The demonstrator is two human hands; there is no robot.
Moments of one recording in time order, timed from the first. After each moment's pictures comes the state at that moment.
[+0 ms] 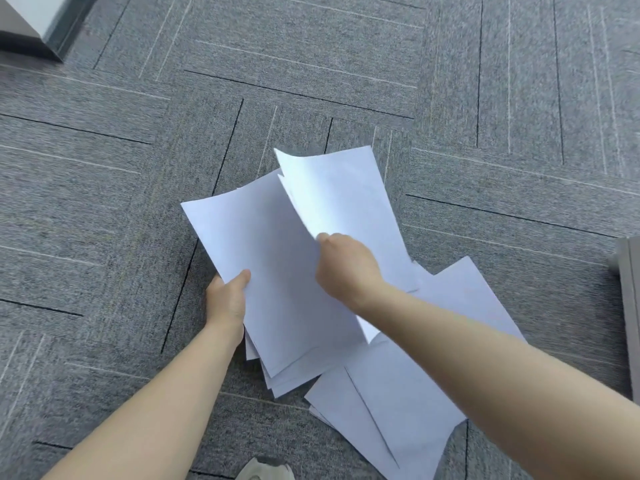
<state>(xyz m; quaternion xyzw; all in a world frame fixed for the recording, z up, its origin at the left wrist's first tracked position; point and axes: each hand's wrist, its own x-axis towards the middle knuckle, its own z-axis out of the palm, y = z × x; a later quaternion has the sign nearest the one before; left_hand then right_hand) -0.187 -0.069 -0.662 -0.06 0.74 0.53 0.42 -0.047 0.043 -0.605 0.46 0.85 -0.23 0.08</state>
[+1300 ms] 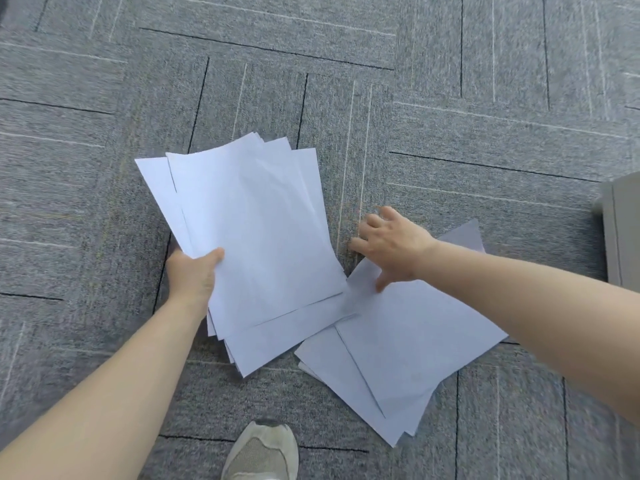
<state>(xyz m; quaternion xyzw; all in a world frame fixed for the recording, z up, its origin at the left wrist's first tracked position) -0.213 -0.085 -0.663 0.04 0.82 0.42 0.37 0.055 0.071 -0.630 0.15 0.93 0.02 0.34</state>
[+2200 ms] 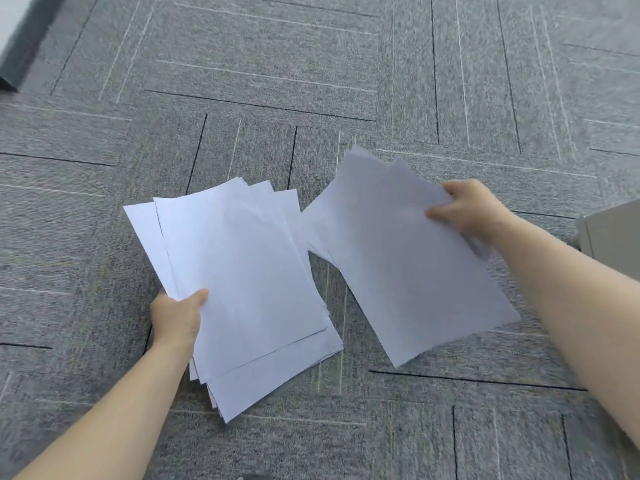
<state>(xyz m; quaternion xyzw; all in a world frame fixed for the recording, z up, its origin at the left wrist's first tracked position) -0.217 -0.082 -0.655 0.03 0.84 0.43 0.35 0.130 0.183 -0.576 0.65 0.65 -0.40 -0.04</state>
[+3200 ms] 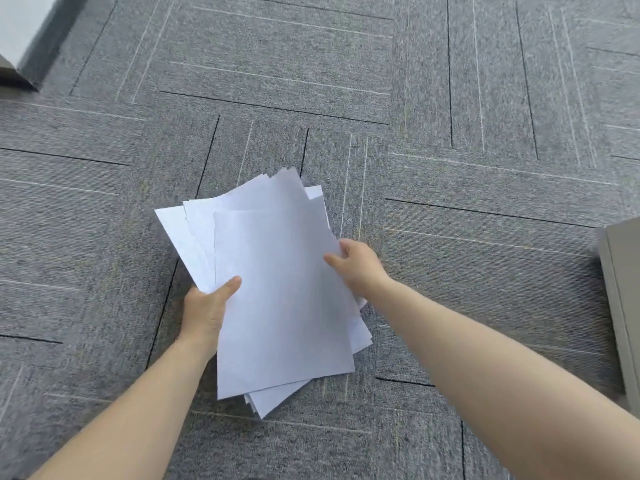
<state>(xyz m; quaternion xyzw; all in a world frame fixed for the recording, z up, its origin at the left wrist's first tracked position) -0.197 -0.066 -0.655 0.02 0.75 0.49 0.44 0.000 0.079 -0.649 0.59 0.63 -0.51 -0.01</state>
